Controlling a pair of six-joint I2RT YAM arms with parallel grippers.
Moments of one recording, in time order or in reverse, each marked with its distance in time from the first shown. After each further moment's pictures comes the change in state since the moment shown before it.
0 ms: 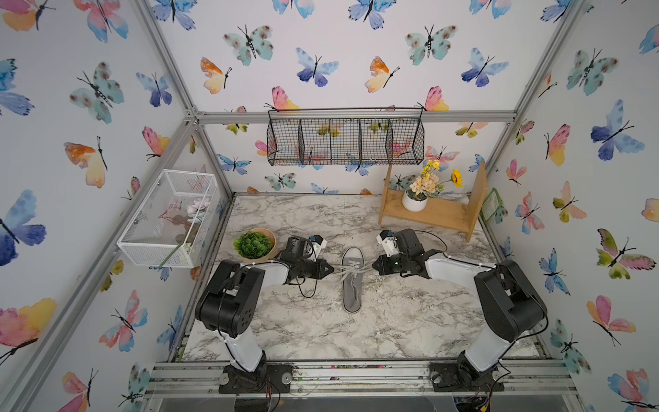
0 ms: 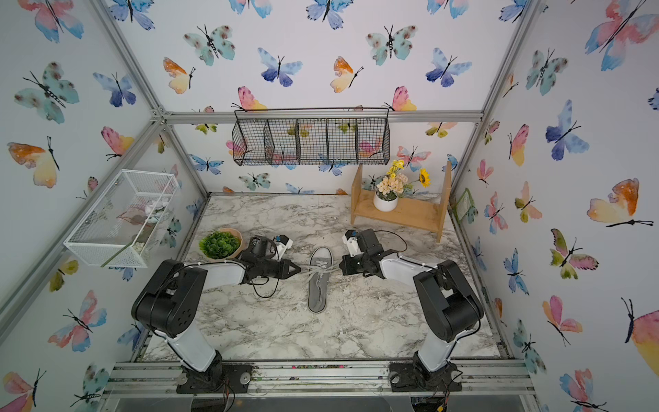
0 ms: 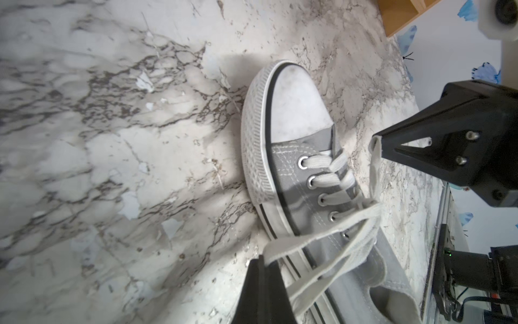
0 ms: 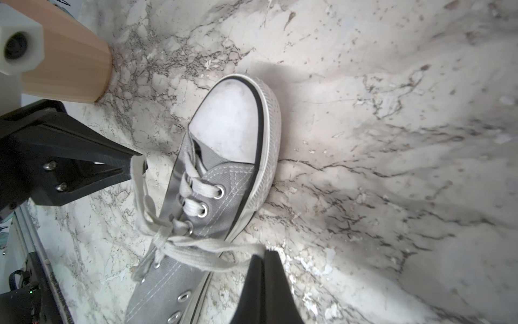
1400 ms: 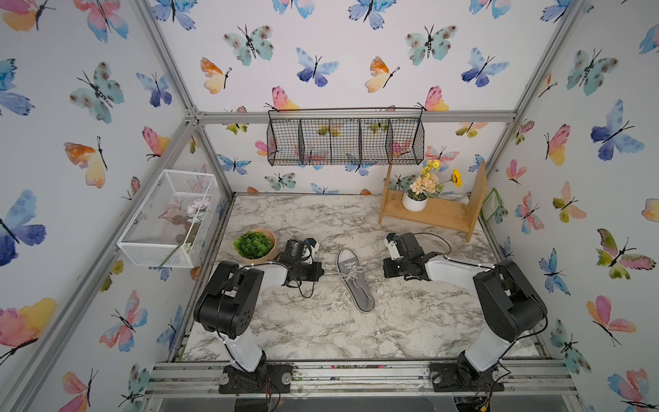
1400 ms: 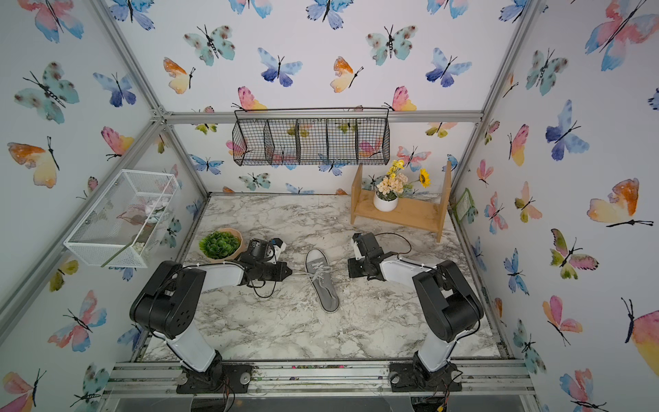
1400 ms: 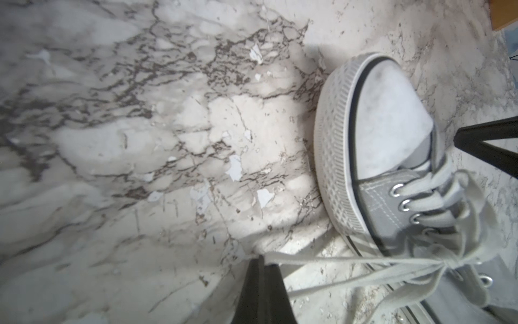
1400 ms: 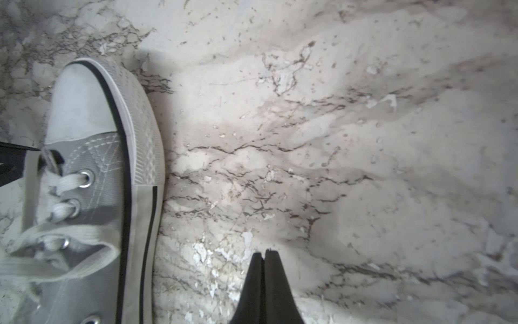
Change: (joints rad) left arm 0.004 -0.009 -0.014 -0.069 -0.207 0.000; right arm 0.007 0.000 -0.036 -0.040 0.234 -0.012
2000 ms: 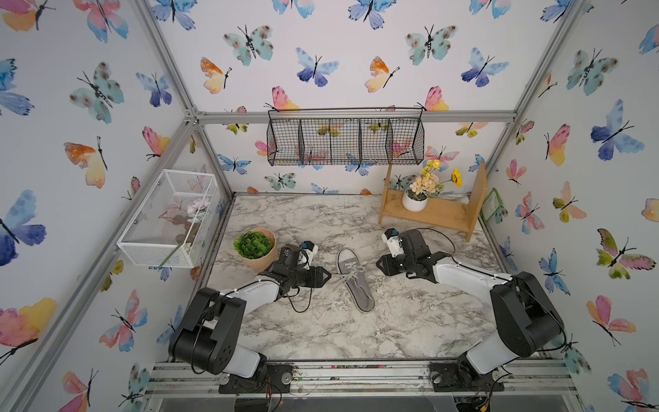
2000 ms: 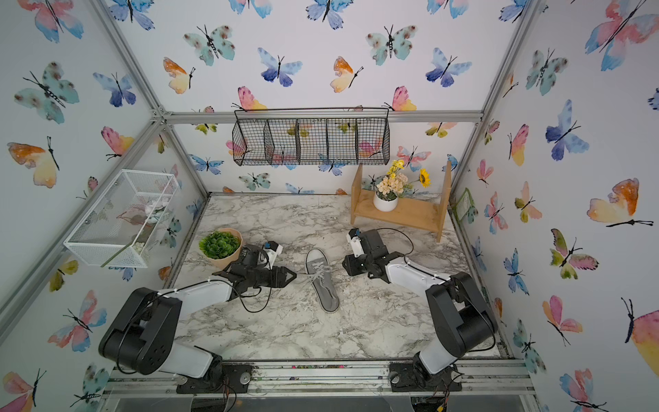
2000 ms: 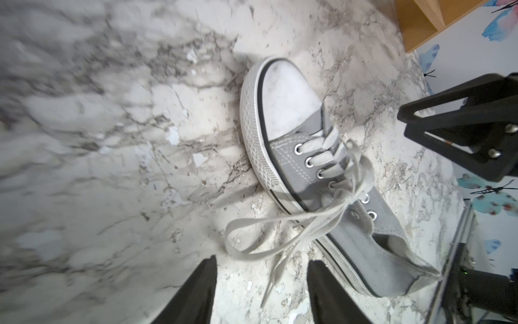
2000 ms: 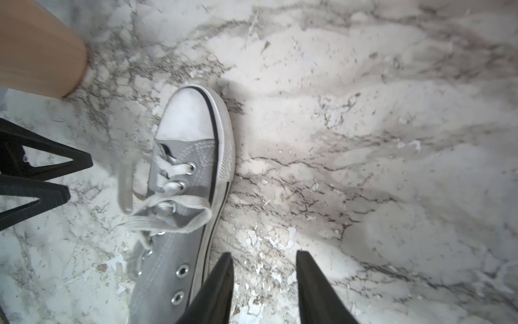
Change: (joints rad) left arm -0.028 -0.311 -0.167 0.037 0.040 -0.098; right arm 0.000 -0.156 -0.009 0.007 -0.109 -0.079
